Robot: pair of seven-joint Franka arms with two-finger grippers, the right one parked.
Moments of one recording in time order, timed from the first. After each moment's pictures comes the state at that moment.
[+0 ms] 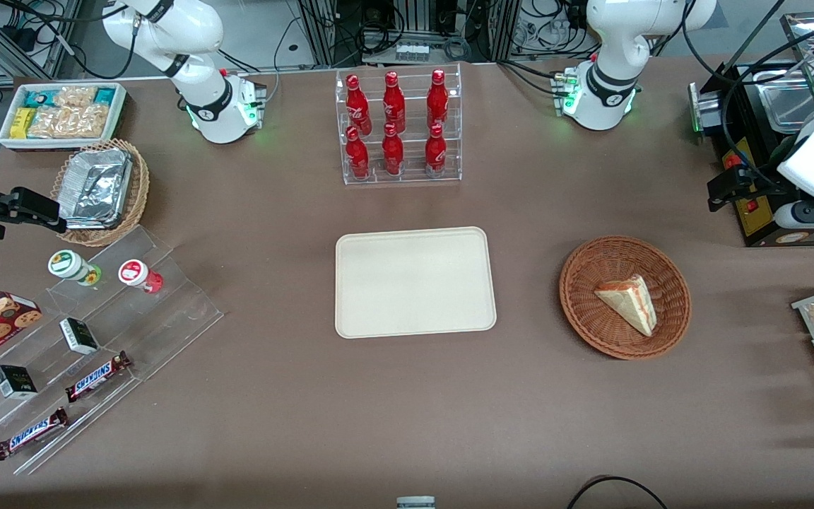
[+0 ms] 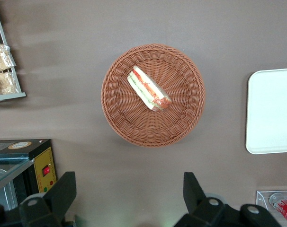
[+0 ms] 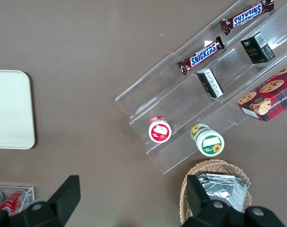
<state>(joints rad) -0.06 -0.02 0.01 -1.64 0.03 1.56 -0.02</state>
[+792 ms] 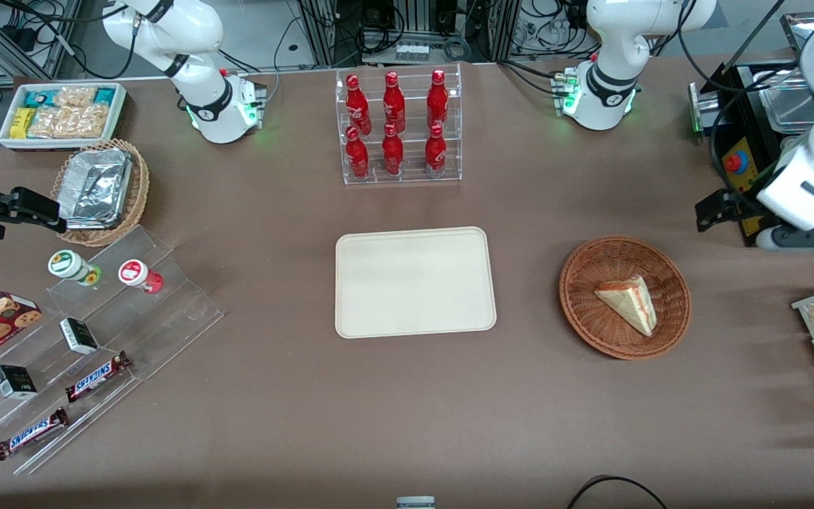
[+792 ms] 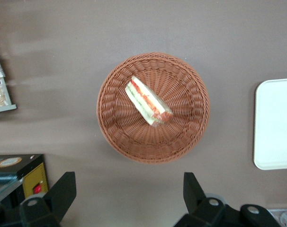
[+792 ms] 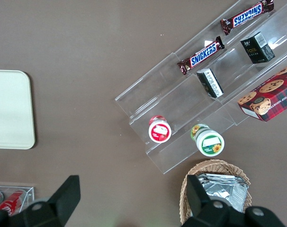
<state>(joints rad) -0.06 0.01 0.01 -1.76 0.03 1.74 -0.01</state>
